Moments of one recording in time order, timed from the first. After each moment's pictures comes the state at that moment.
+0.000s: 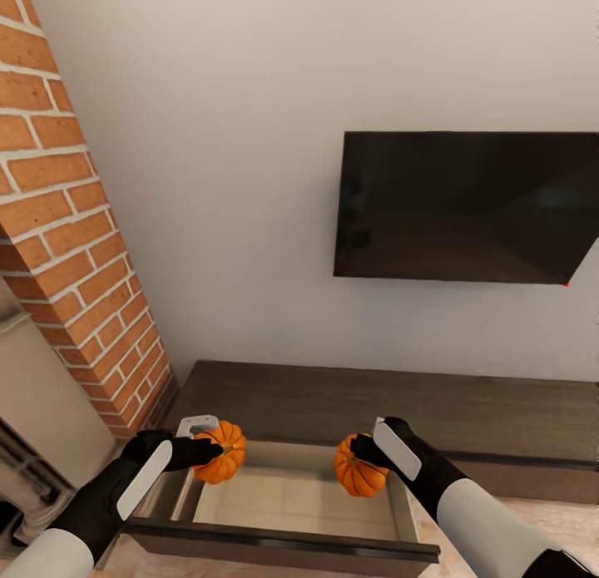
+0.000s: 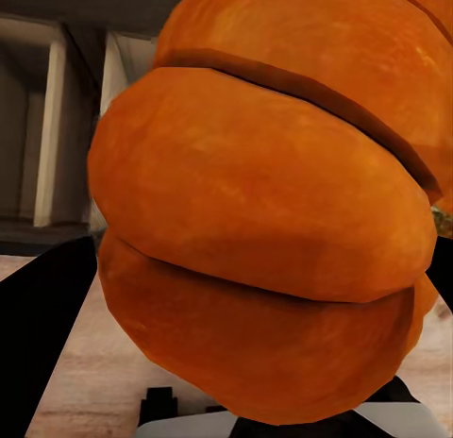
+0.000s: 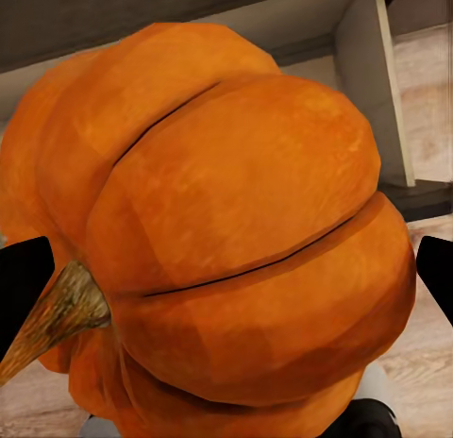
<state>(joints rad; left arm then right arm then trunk) -0.52 0.22 -0.32 -0.97 0.62 0.77 0.15 -0.72 -0.04 0.56 -0.62 -1.08 0.57 -0.59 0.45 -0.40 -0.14</state>
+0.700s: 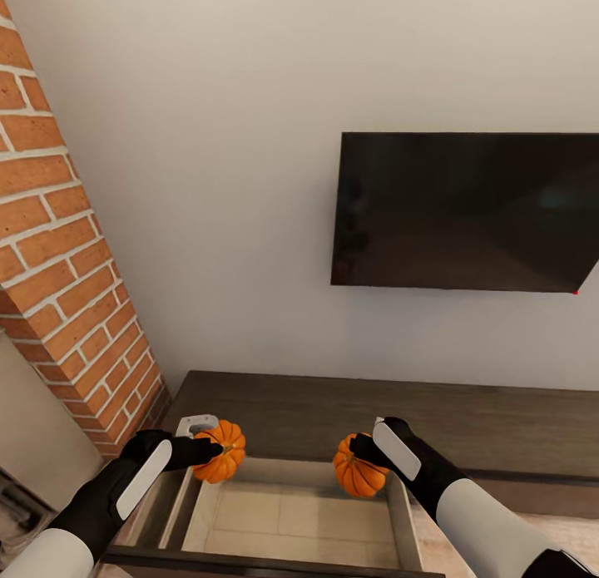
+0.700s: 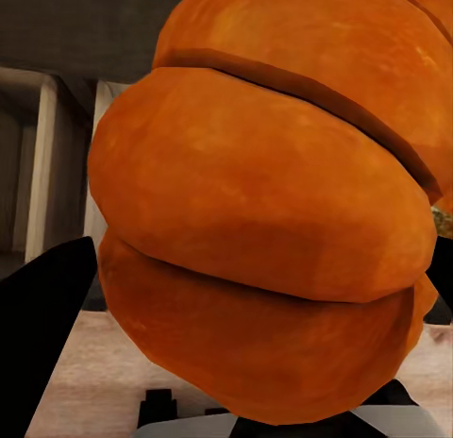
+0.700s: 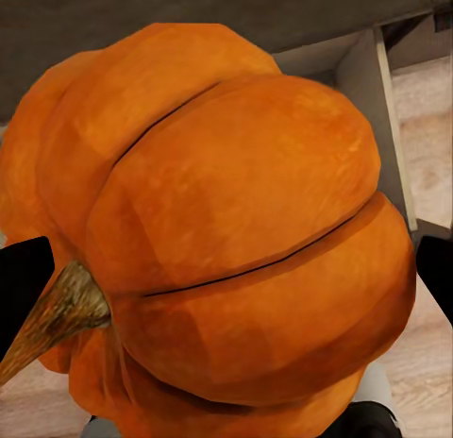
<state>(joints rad) -0.52 0.22 -0.32 -0.97 0.62 0.77 0.15 -0.72 -0.04 0.56 -0.63 -1.08 0.57 -0.59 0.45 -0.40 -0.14</state>
